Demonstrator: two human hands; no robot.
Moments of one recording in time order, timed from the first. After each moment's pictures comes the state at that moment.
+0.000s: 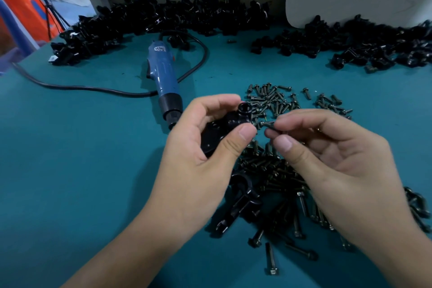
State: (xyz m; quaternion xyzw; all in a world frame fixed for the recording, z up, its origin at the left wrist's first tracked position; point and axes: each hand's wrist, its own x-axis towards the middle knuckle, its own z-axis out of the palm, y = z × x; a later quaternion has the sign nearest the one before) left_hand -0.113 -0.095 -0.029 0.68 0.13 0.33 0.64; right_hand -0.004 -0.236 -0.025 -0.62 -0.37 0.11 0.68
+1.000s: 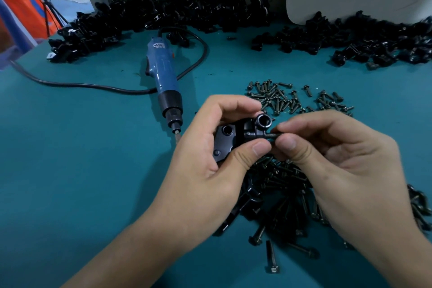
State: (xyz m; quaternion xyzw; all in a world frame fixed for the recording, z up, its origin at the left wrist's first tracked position) left_hand -0.116 -0.101 -0.021 0.75 0.06 0.32 0.58; right_hand -0.011 -0.234 -0.019 -0.61 -0.37 0.08 0.70
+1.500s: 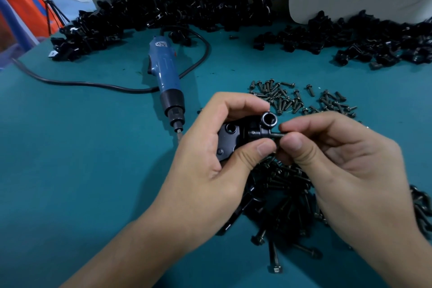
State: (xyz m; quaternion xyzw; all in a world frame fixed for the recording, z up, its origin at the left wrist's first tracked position) left_hand -0.117 -0.102 -0.018 0.75 0.04 0.31 0.59; right_hand -0.015 -0.234 -0.021 -0.62 -0.36 0.08 0.69
